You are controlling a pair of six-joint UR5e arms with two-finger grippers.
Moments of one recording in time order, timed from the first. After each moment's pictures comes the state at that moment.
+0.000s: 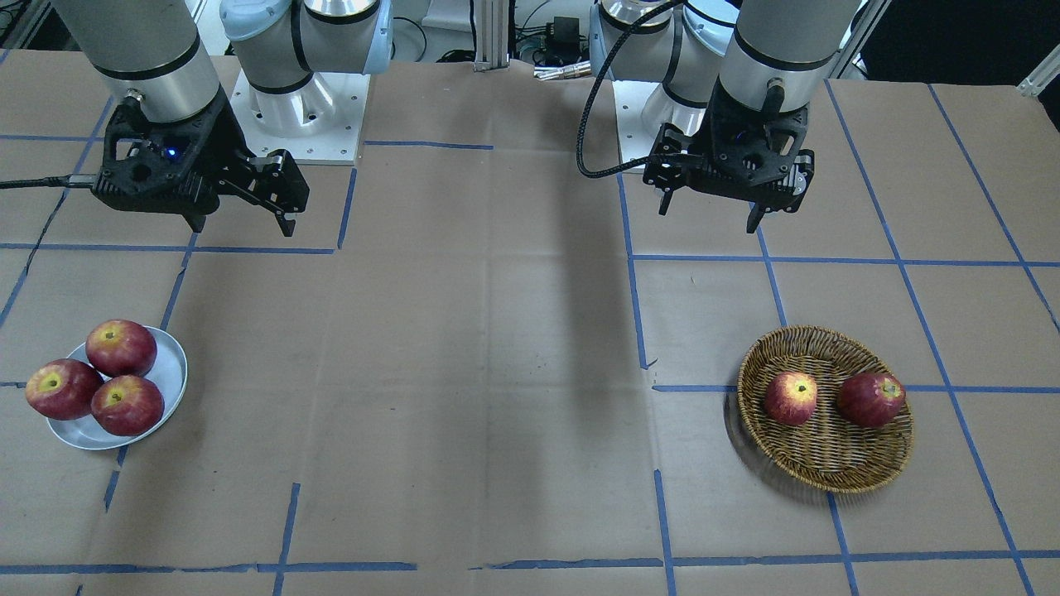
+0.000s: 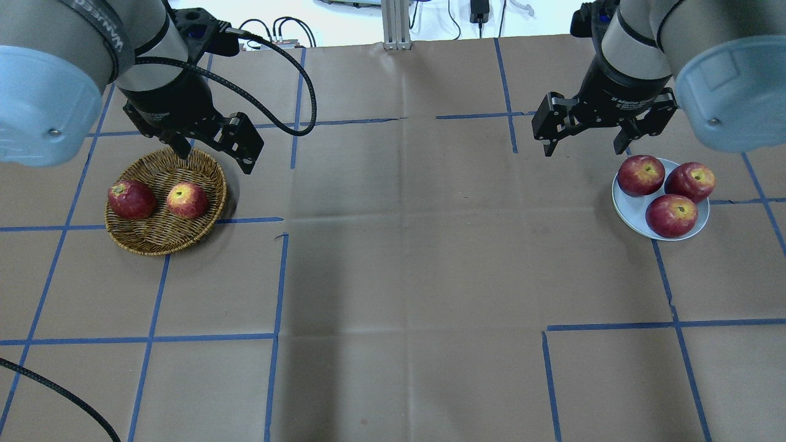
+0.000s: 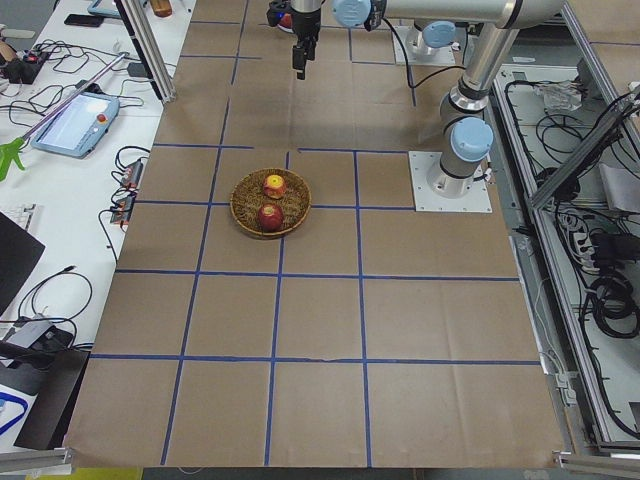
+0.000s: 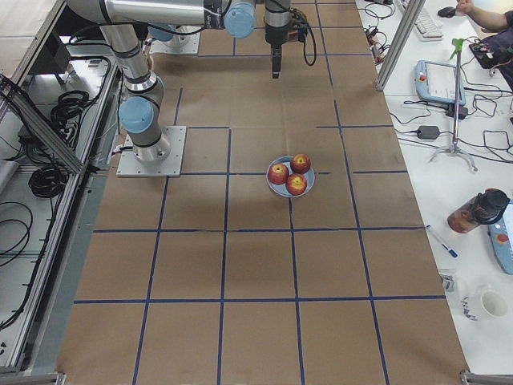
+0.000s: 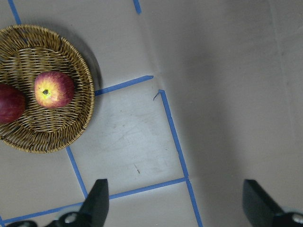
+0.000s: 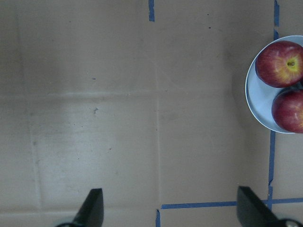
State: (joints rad) left arm -1.61 -1.57 -1.59 -1.54 1.62 0.24; right arm 1.56 -1.58 1.66 -1.67 -1.59 0.02
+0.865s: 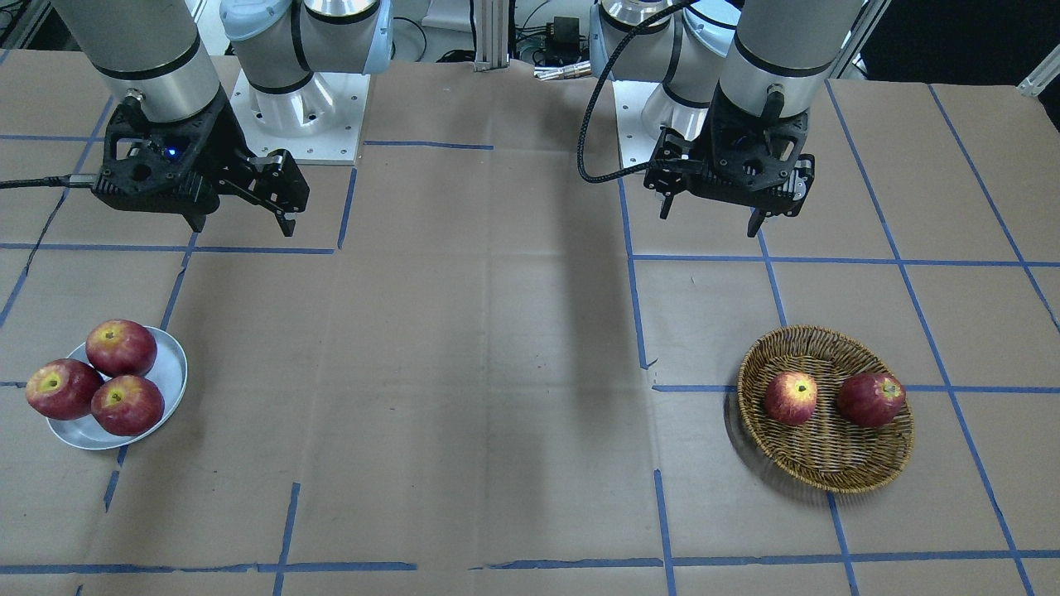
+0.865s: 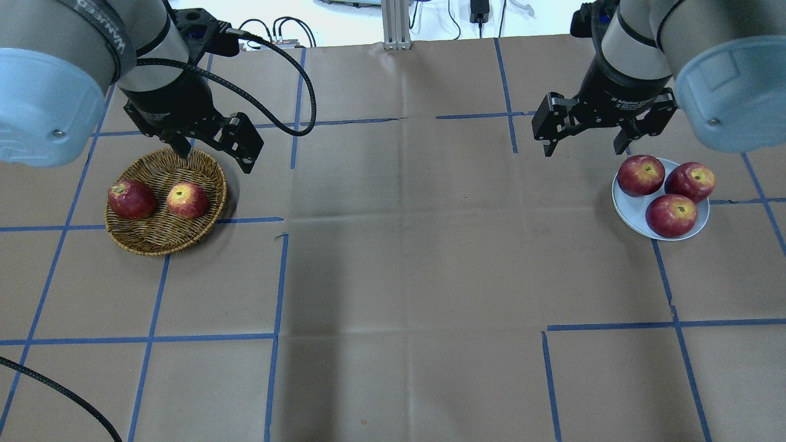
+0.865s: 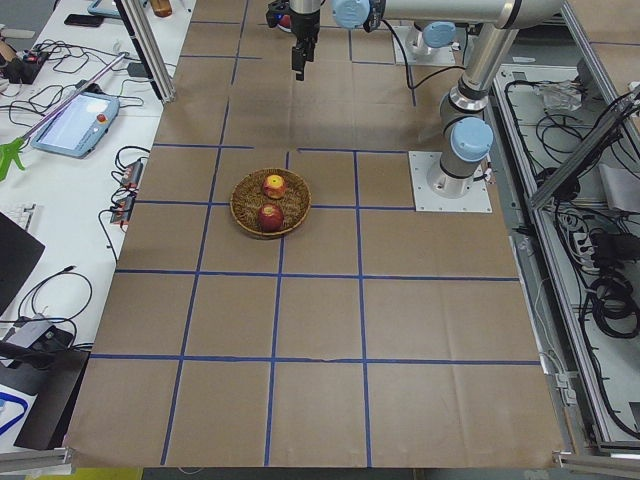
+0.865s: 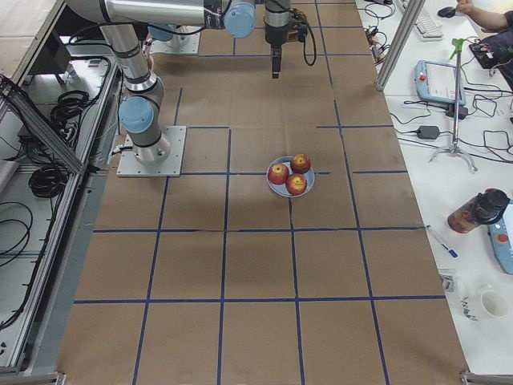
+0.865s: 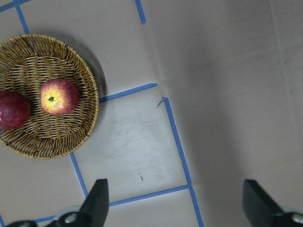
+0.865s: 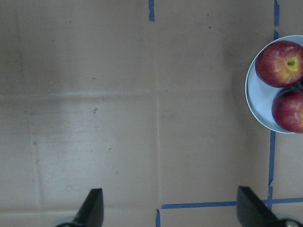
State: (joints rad) left arm -1.61 -1.57 -1.60 -1.54 1.62 0.24; right arm 1.56 -1.58 1.66 -1.67 -1.59 0.02
